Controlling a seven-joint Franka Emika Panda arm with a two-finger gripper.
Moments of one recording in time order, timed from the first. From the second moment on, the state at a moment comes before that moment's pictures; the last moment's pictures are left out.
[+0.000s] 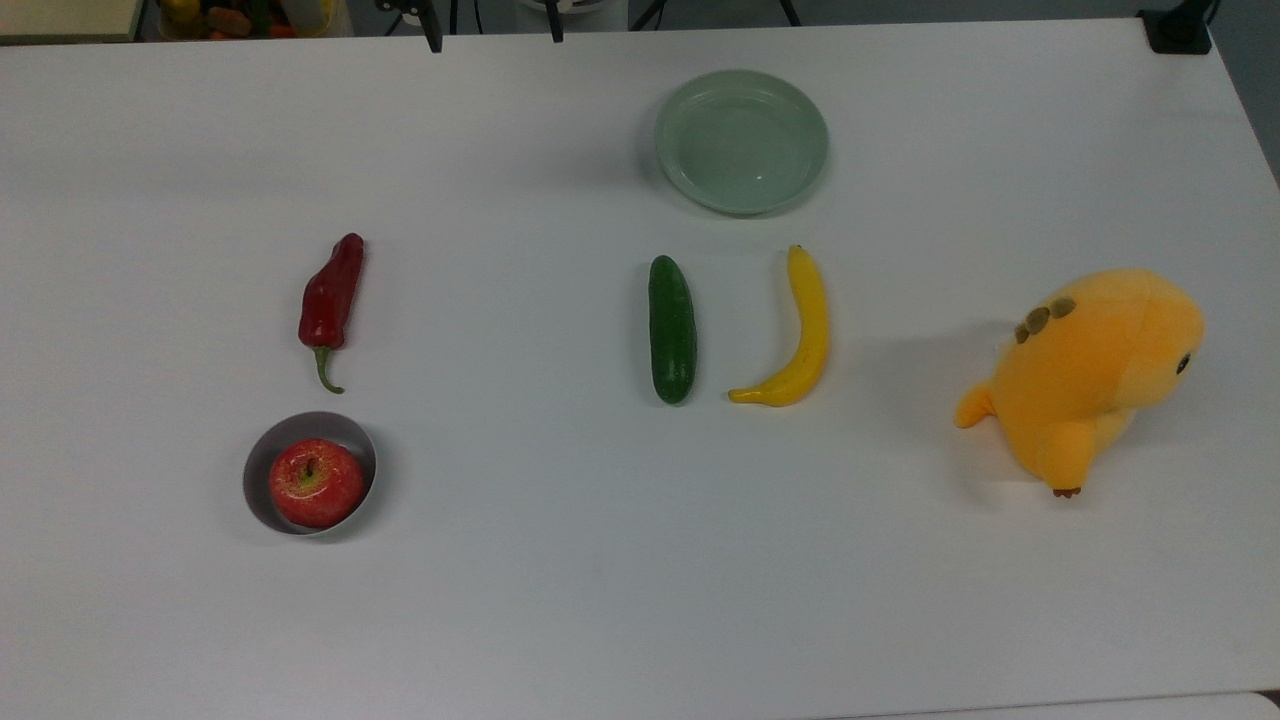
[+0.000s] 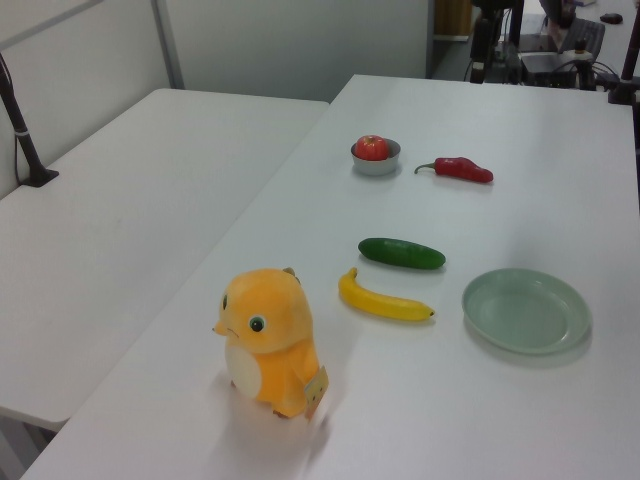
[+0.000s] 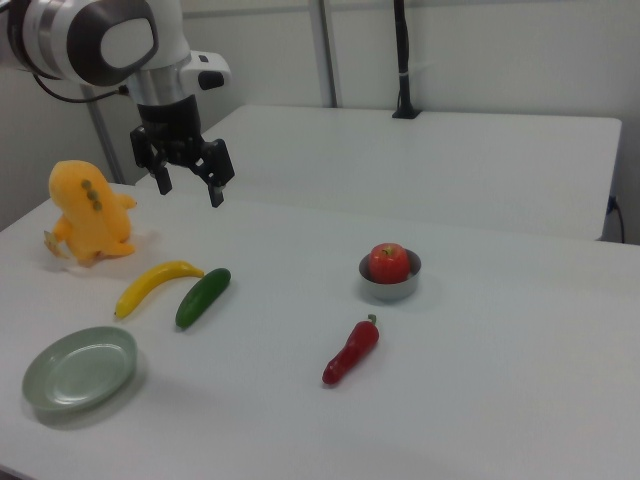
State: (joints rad) arm 0.00 0.00 -0.01 -1.64 0.09 1.69 -0.11
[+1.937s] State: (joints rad) arm 0.49 0.33 0.01 -1.56 0.09 1.97 0.35
